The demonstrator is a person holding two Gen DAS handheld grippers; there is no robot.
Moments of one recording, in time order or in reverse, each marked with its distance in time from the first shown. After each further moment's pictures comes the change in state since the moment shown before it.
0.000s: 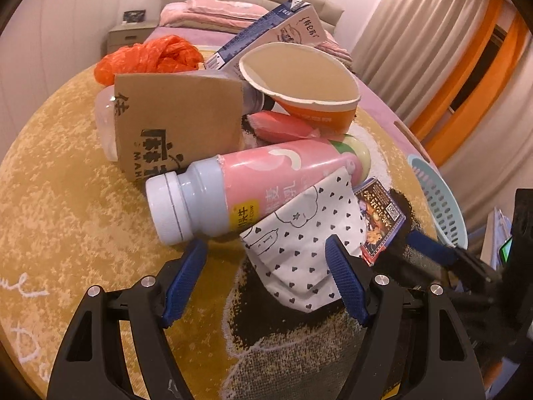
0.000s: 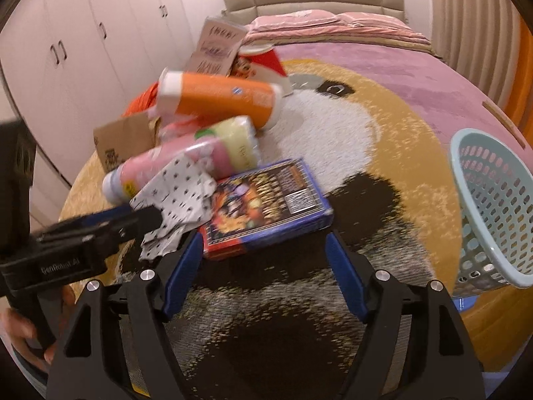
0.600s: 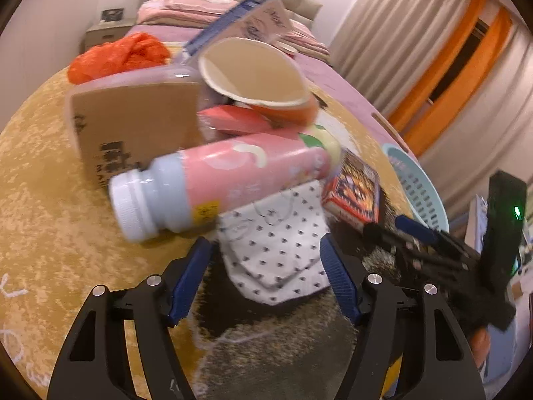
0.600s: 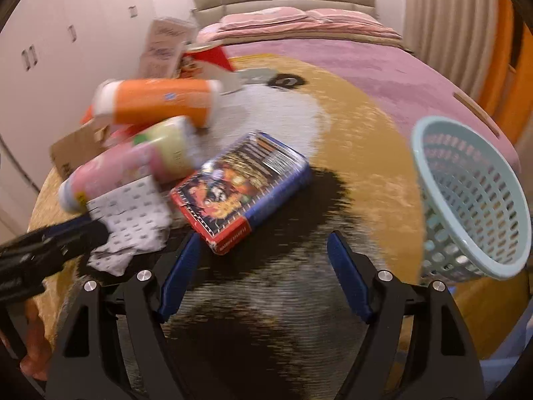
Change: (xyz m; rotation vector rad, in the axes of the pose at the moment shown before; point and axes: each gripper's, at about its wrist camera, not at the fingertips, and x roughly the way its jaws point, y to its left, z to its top) left arm 0.005 -0.020 -0.008 0.054 0.030 -0.098; right arm 0.001 -0.051 -0.003 0.101 -0.012 -0.168
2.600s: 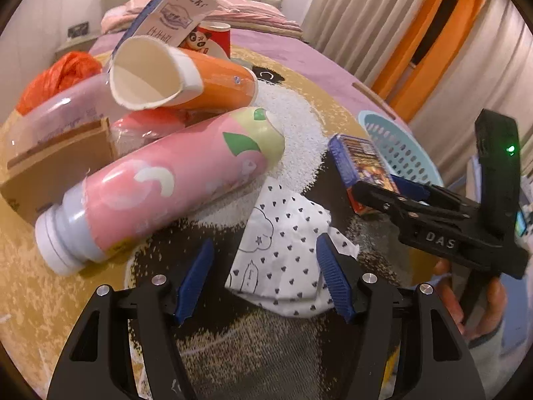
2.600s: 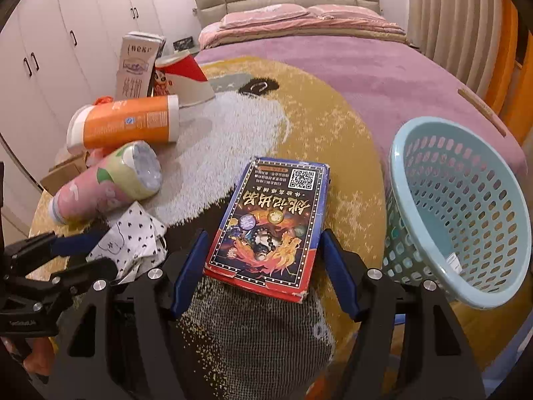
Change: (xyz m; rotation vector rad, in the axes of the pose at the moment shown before) left arm 0.042 -0.064 0.000 0.148 0.068 0.017; right arm 0.003 -0.039 0.017 -0.017 0.028 0.072
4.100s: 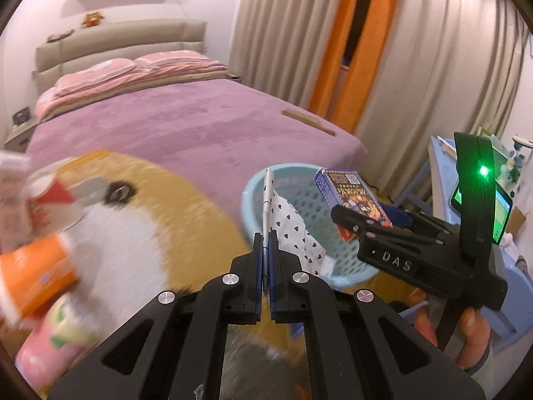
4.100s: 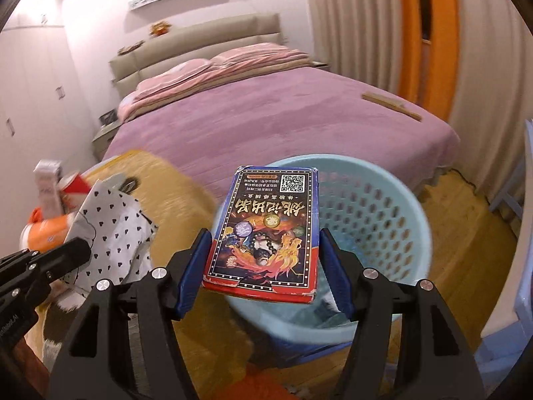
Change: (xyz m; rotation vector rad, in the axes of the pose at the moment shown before) left arm 0.030 -0.159 0.090 0.273 -0.159 -0.158; right arm -0.077 -0.155 0.020 0.285 -0.221 -0.262
